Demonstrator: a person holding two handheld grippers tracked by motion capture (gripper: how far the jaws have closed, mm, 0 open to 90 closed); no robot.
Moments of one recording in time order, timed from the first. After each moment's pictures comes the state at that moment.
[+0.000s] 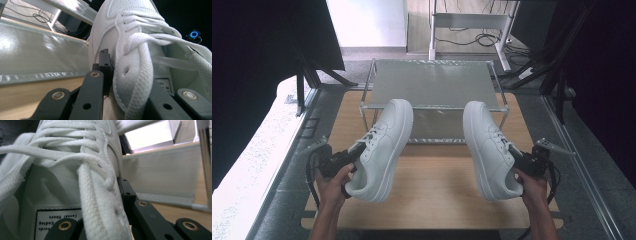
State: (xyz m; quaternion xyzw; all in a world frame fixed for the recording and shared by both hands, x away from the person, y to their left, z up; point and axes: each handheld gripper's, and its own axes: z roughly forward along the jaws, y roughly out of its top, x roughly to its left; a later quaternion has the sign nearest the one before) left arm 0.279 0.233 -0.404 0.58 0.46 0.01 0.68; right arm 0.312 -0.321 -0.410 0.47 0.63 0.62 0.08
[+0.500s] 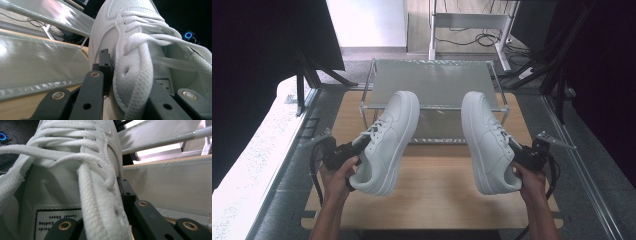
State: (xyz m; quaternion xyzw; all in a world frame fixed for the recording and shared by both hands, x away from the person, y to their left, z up) left arm 0.292 0.217 -0.385 0.58 0.44 0.01 0.68; right arm 0.318 -0.312 -0.390 0.45 0.61 0.65 0.07
